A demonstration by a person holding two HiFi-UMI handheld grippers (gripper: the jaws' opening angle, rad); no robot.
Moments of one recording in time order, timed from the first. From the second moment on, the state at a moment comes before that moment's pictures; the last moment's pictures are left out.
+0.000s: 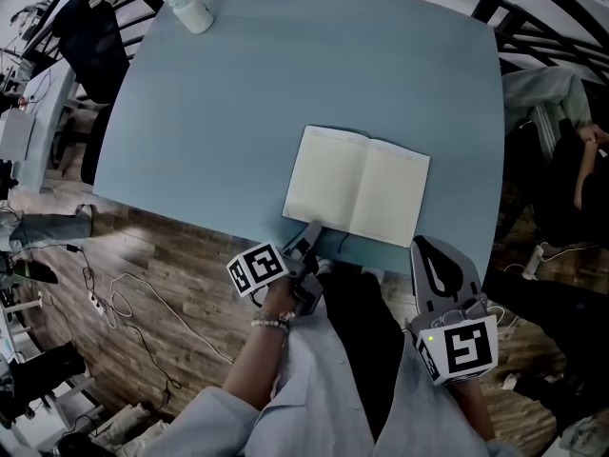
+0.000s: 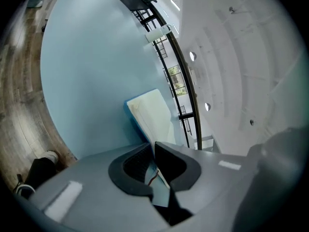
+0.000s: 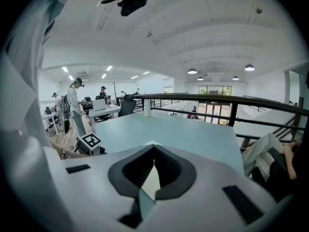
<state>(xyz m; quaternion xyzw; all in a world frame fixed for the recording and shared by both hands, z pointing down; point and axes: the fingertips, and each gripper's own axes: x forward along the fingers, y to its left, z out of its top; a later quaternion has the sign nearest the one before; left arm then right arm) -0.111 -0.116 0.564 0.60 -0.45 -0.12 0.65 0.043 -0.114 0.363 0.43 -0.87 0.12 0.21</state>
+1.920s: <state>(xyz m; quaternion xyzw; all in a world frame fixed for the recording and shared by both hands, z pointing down) -0.052 -0.103 0.512 0.79 -0.39 0.11 0.46 0.036 -0.102 0.380 0.41 -0.88 0.13 0.21</state>
